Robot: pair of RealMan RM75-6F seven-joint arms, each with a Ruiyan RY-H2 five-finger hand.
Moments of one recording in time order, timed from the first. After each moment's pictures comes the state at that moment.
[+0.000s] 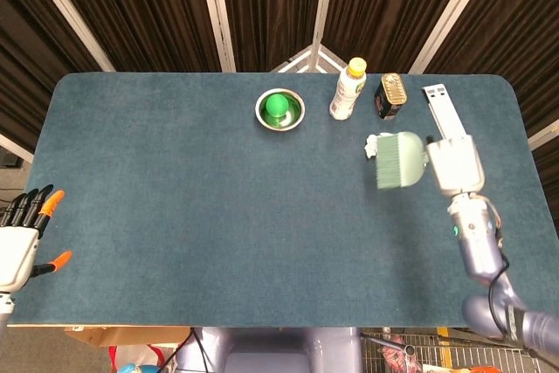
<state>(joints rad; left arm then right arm) -0.13 -1.13 -0.03 -1.59 1.54 1.48 0.08 0.65 -1.17 0.16 -1.67 -1.00 1.23 -0.83</state>
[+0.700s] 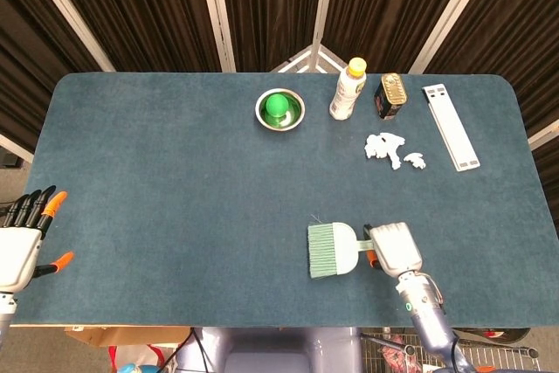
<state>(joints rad) -0.13 -1.13 -0.03 -1.60 1.54 1.47 0.09 0.50 -1.45 -0.02 -1.78 -1.07 1.26 -0.72</state>
